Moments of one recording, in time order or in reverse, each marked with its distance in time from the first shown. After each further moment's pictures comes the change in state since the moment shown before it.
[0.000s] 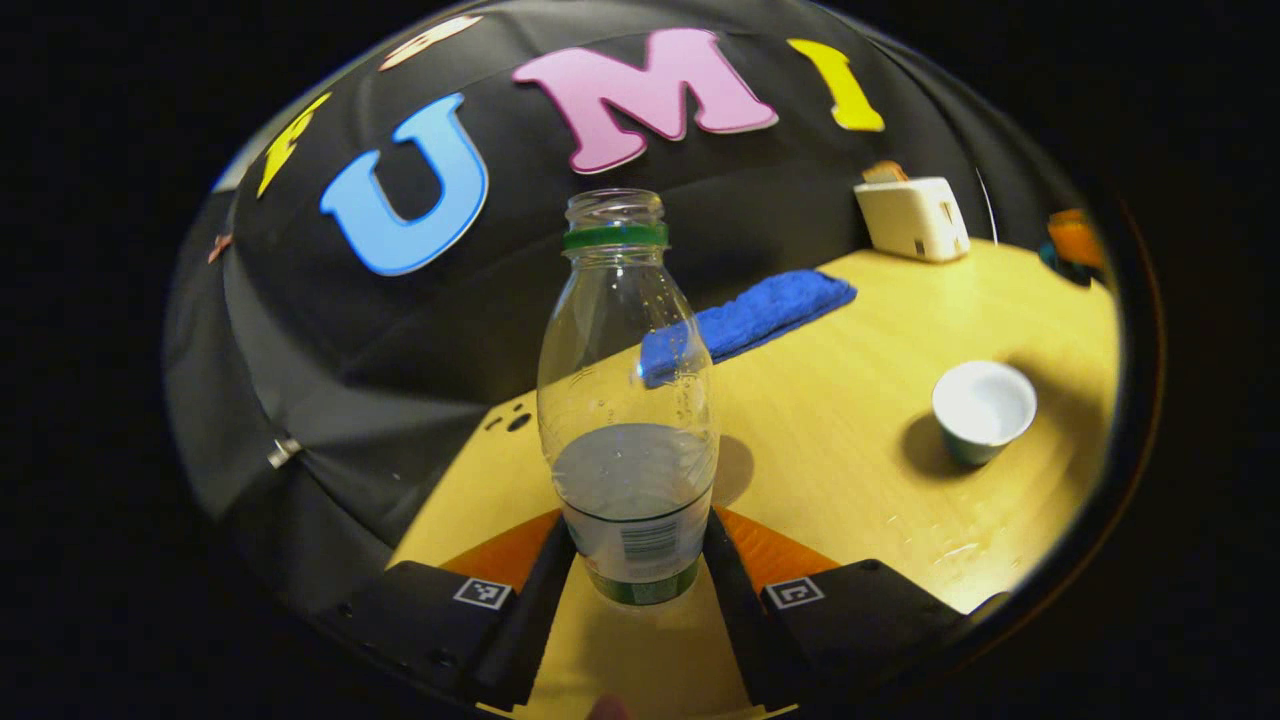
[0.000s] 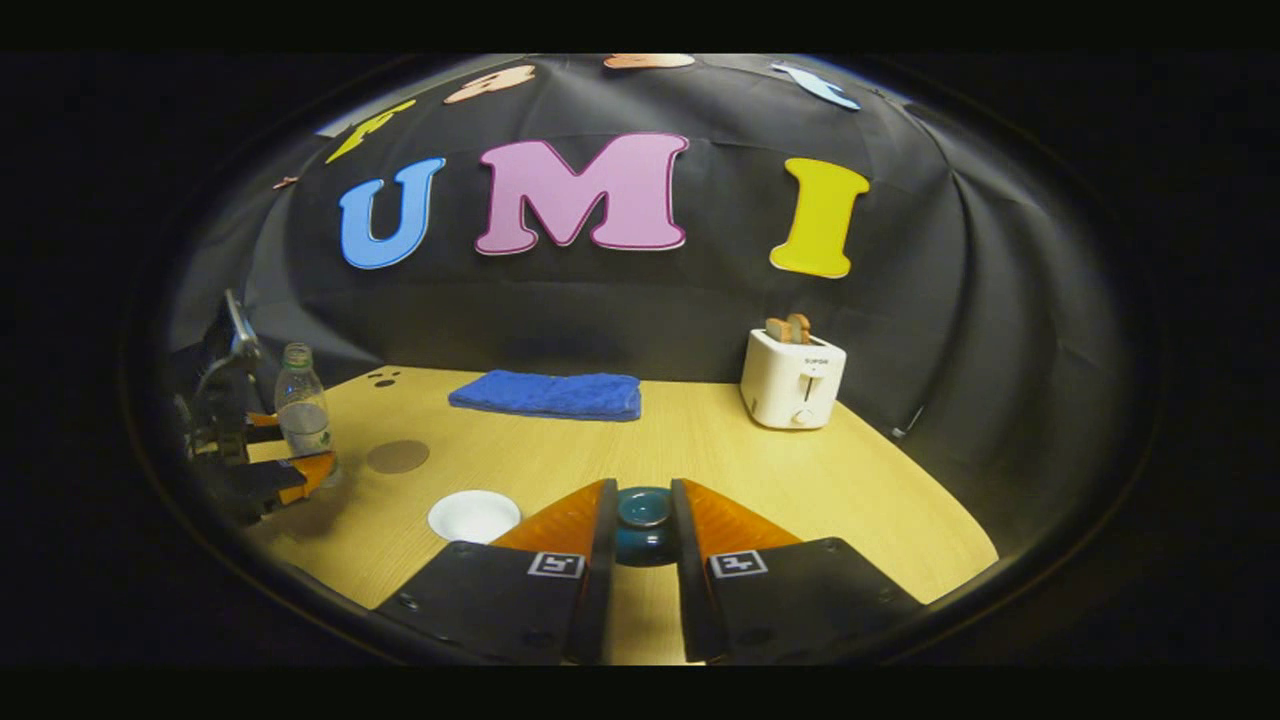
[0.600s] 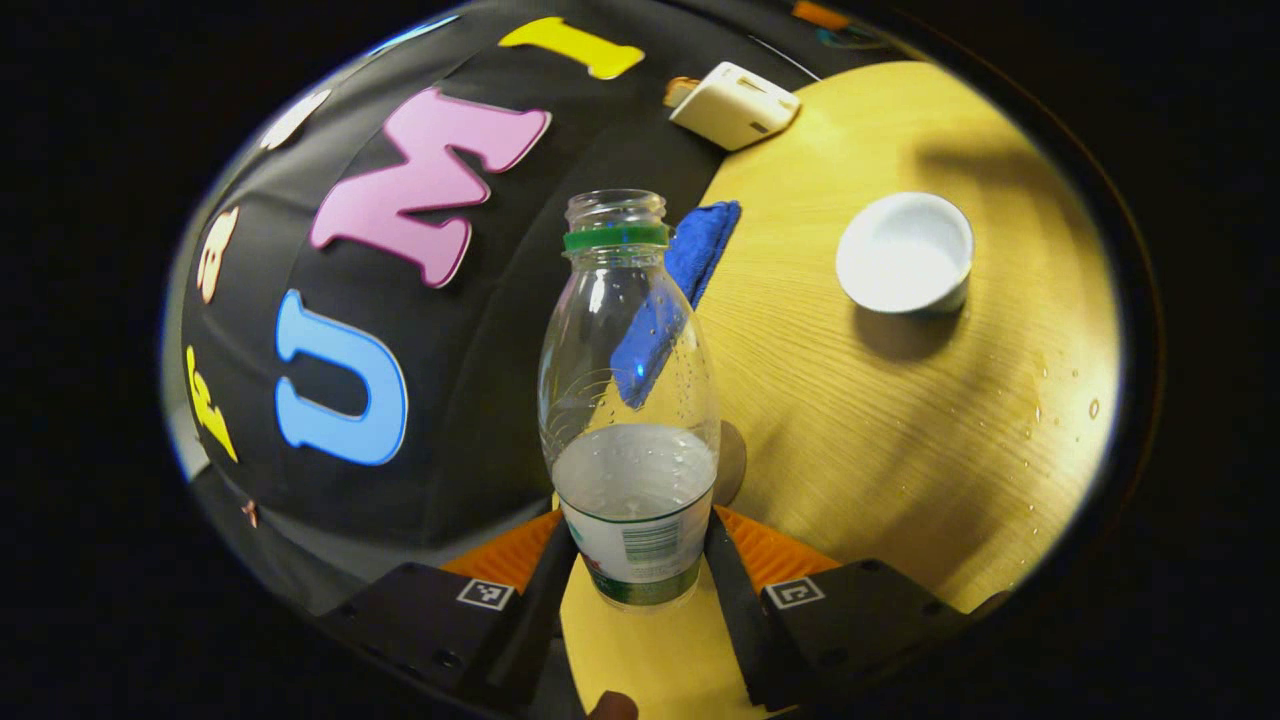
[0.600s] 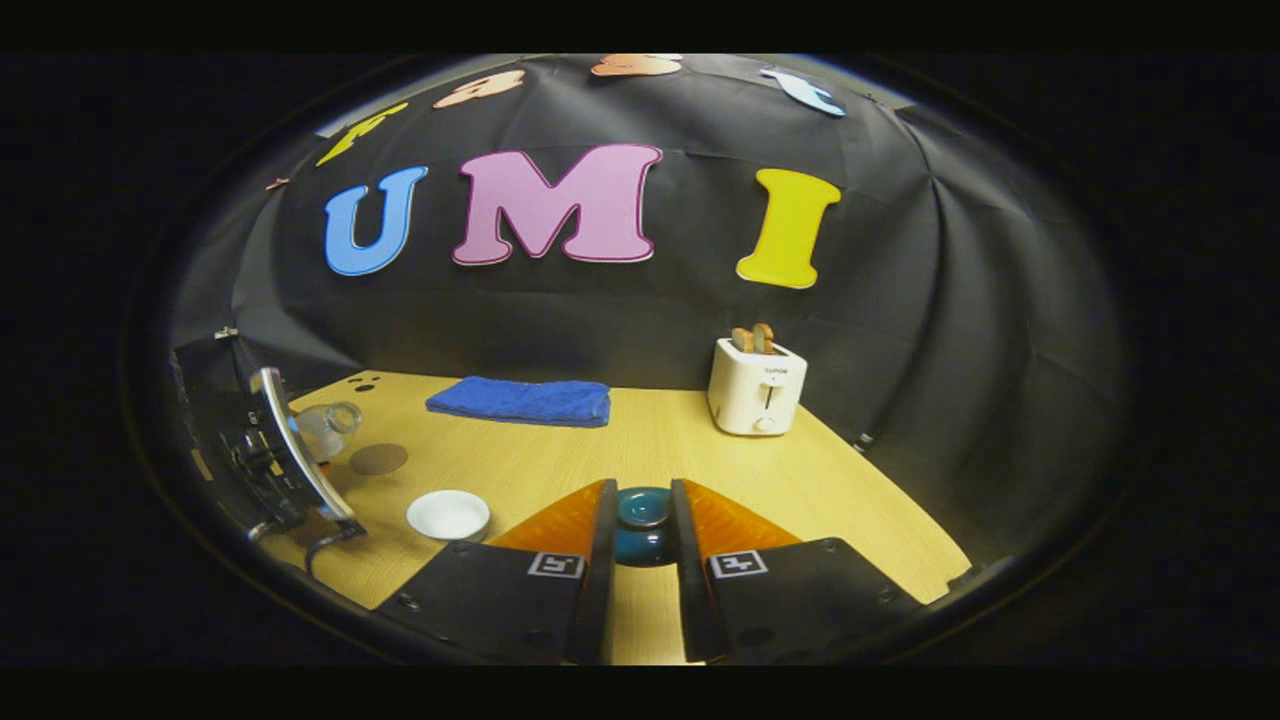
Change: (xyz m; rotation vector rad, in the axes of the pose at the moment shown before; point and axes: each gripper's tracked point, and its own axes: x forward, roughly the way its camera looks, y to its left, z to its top) left arm -0.011 -0.031 0.019 0.631 -0.013 0.037; right arm -0.021 -0.030 0.012 -0.004 -0.017 -0.062
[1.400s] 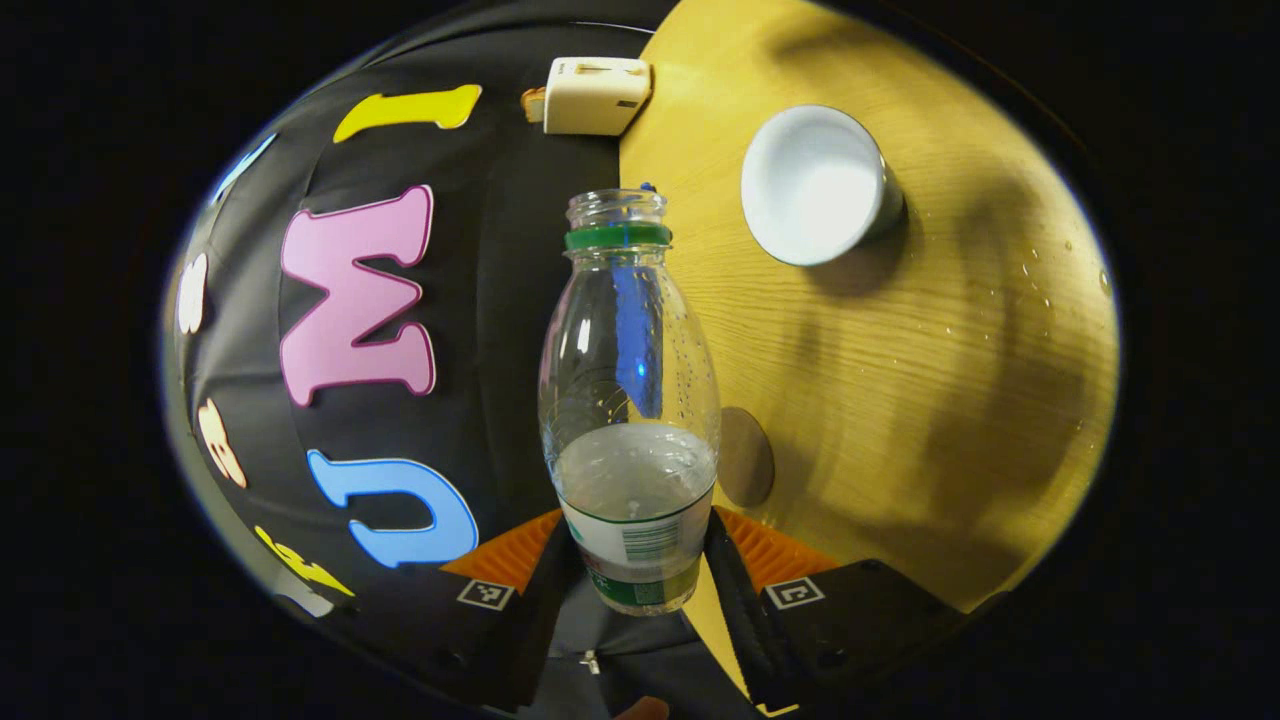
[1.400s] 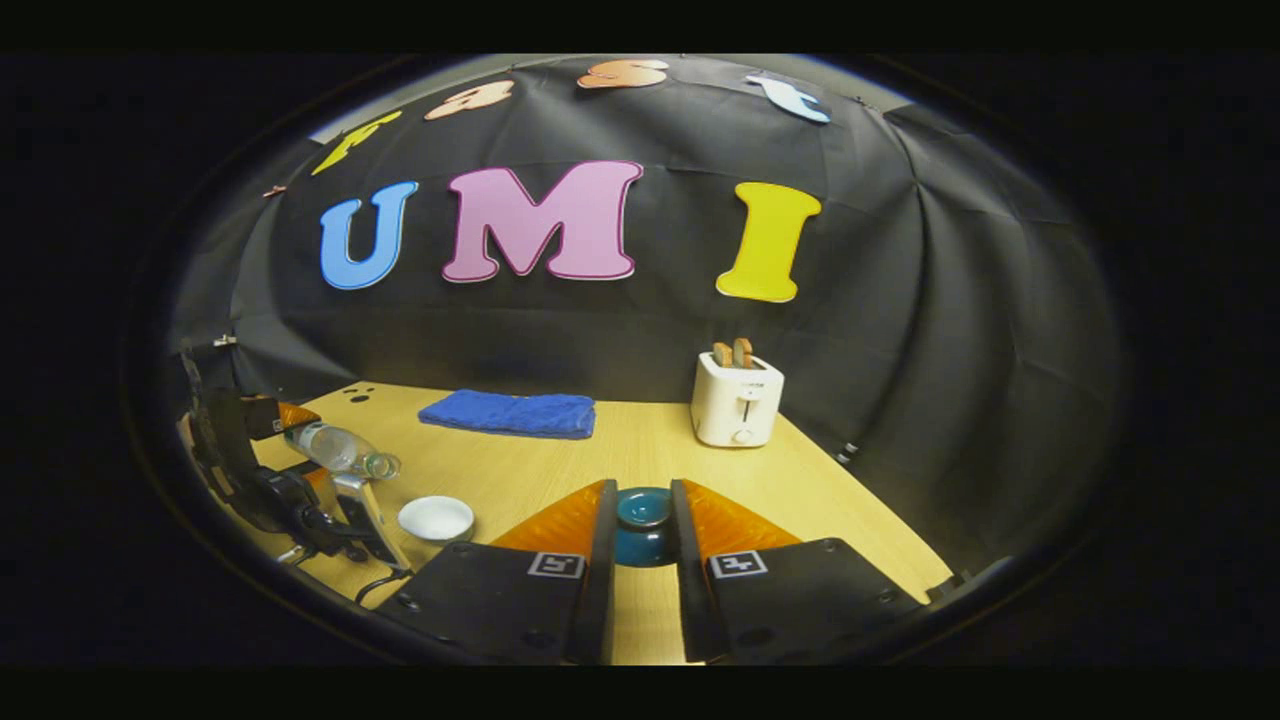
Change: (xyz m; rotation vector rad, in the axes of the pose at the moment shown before) left arm 0.006 0.013 0.019 0.446 0.047 0.081; right arm -0.013 -0.024 0.016 0.013 -0.045 -0.010
